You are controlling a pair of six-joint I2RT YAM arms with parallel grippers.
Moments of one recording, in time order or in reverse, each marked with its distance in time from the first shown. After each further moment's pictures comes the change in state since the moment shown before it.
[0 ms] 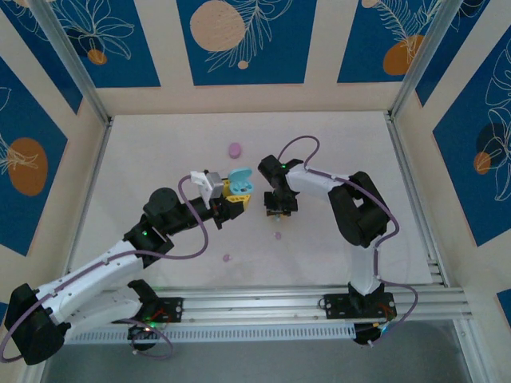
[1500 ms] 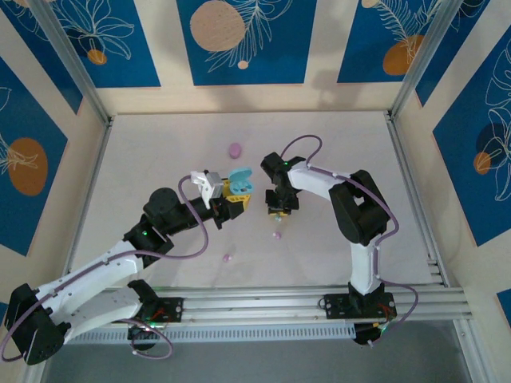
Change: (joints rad) left arm 0.000 0.000 0.000 0.000 0.000 -0.002; right arm -0.029 0.011 0.017 -0.005 -0.041 -0.010
